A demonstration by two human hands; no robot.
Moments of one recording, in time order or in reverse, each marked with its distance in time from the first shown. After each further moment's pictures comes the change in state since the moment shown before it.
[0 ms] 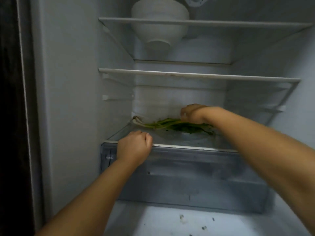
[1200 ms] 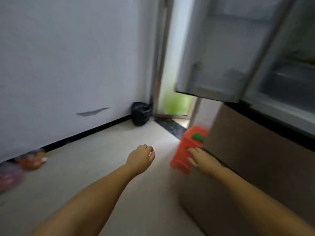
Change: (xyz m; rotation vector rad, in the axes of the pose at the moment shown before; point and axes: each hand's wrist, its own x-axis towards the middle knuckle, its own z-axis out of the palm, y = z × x) left_hand -0.669 -0.134 -0.362 0.141 -0.455 -0.722; right_hand -0.506 -0.474 0.206 0.354 -0.278 -0.714
